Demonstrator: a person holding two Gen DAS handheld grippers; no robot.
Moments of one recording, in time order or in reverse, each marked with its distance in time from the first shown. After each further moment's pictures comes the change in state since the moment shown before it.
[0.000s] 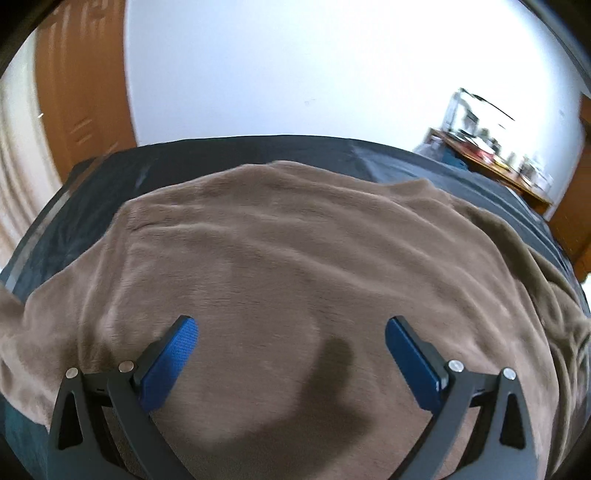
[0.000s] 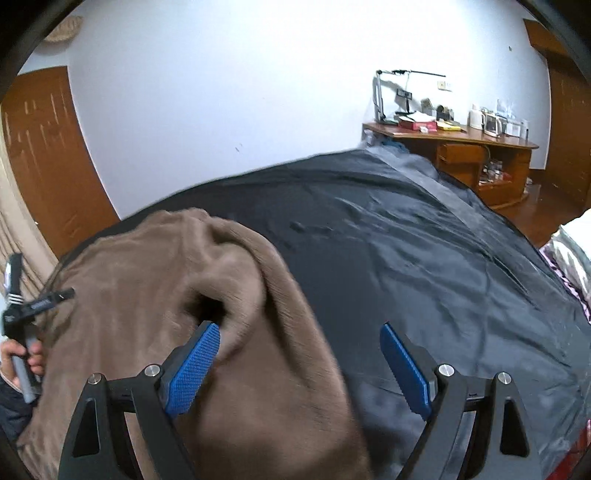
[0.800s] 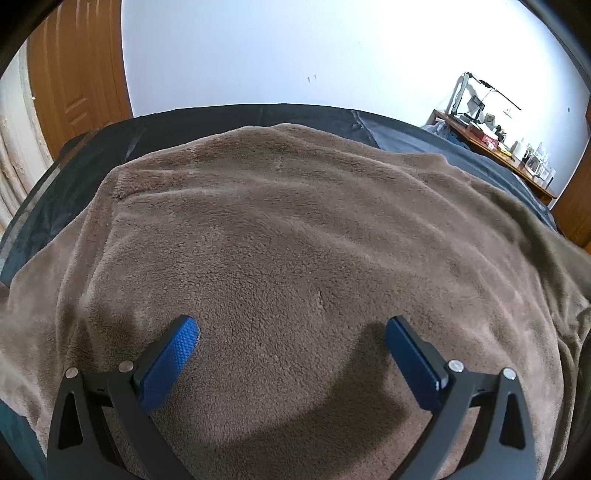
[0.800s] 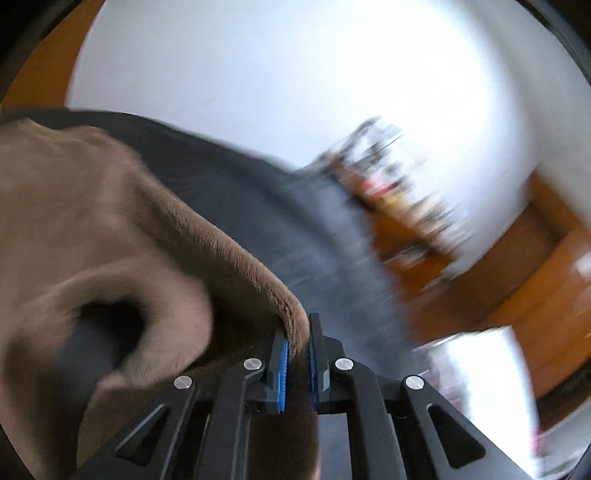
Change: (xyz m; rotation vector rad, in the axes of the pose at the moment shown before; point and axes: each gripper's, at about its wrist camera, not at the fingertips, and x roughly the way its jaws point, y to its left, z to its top) left arm 0.020 0.006 -0.005 -0.032 0.085 0.001; right arm 0.035 0.030 0.046 -0.544 -0.074 -0.637
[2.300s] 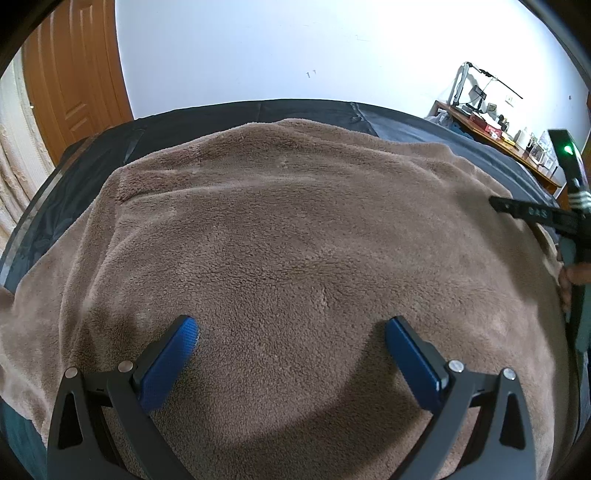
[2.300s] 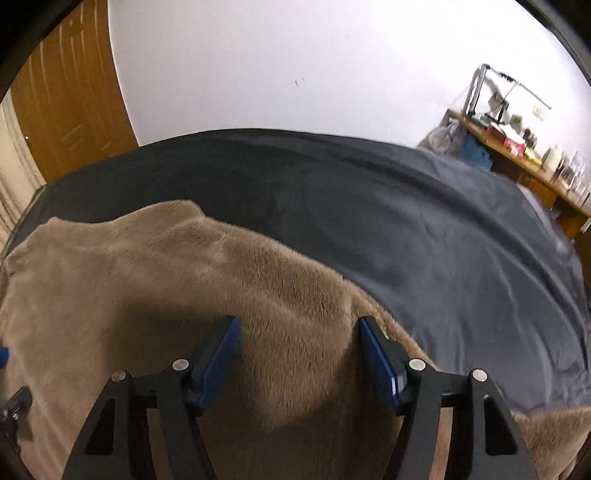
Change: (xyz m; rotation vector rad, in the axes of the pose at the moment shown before) left arm 0.003 0.001 -0.001 0.035 0.017 0.033; right arm 0.057 0.185 0.156 0.191 0.178 0.689
